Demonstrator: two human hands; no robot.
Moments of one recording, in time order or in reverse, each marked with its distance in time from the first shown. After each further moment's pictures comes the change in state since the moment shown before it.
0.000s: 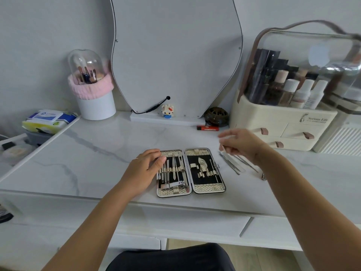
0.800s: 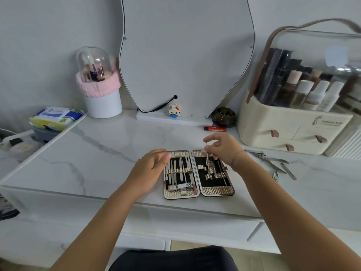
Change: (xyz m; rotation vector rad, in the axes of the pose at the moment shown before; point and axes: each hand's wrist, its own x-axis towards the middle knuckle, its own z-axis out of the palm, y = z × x) left_hand -0.002 0.007 -0.004 -0.111 0.014 -0.041; right_hand 0.020 0.004 0.061 -0.328 0.111 -0.104
